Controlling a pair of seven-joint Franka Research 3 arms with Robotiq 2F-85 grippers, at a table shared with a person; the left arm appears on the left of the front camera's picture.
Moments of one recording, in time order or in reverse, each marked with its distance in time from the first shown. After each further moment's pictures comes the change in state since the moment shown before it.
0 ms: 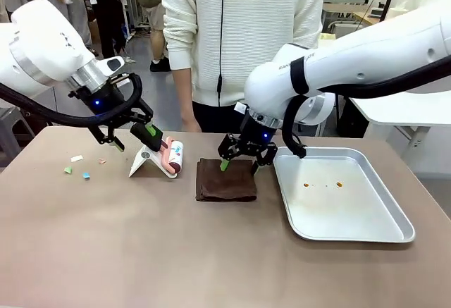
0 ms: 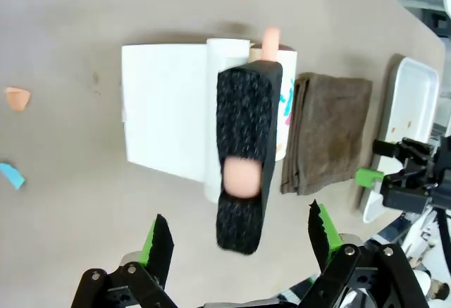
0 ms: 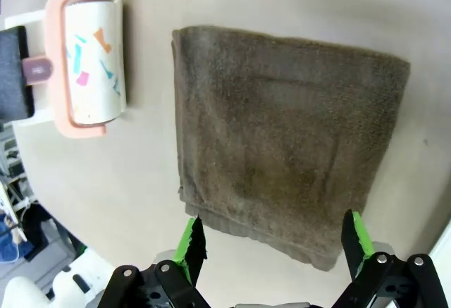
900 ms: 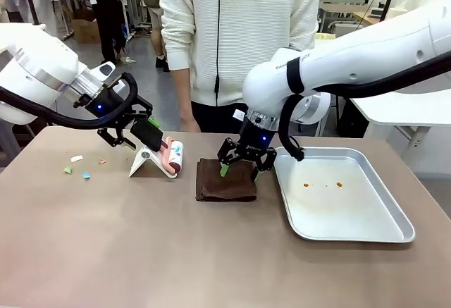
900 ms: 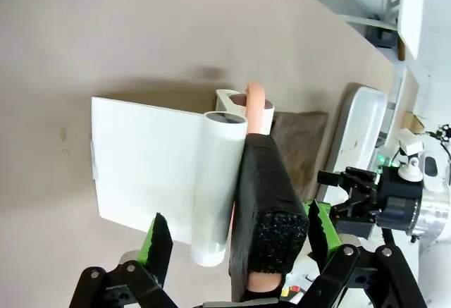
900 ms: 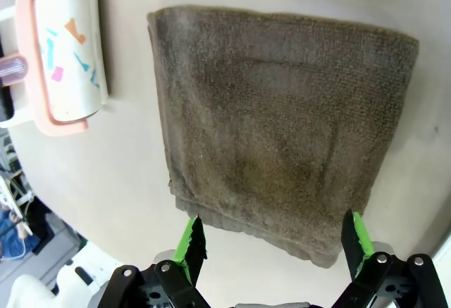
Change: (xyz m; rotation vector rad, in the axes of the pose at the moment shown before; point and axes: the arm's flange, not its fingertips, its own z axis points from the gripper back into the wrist) left arm 0.045 0.035 -0.022 -0.235 0.018 0.086; right arm 0.004 -0.005 -0.013 -0.003 0.086 -0.033
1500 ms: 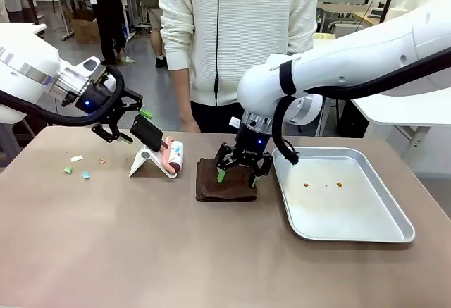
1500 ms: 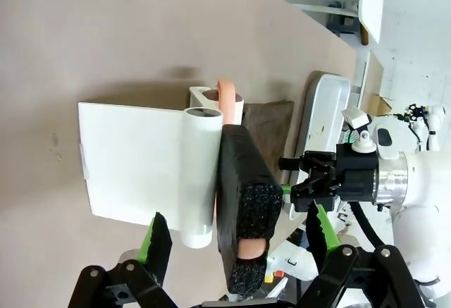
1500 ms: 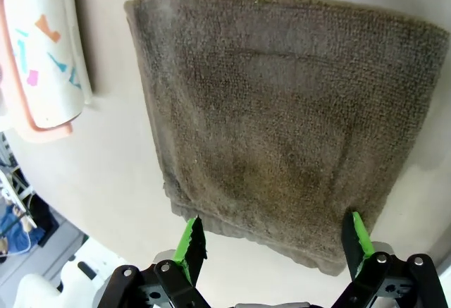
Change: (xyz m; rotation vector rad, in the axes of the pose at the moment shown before) left arm 0.007 0.015 0.023 -0.132 0.028 -0.039; right arm 0.009 0.002 -0.018 -0.002 0.083 -0.025
